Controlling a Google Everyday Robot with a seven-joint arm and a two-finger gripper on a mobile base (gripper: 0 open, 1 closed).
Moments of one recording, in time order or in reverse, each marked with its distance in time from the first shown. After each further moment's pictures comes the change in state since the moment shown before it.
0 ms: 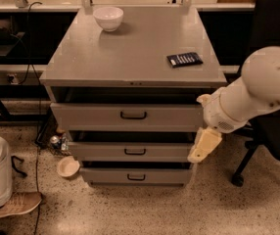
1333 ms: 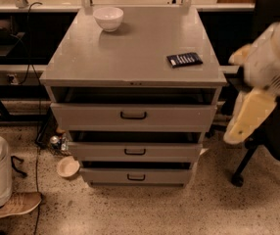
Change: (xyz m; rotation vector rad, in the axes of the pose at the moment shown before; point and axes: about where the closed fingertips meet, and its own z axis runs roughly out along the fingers) arm -0.021 -0.001 -0.168 0.079 0.125 -0.042
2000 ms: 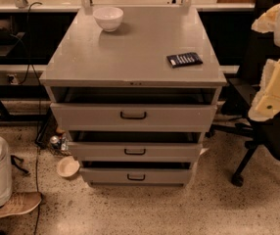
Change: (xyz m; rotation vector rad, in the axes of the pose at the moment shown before) arm -0.006 -0.014 -0.071 0.055 0.040 -0.009
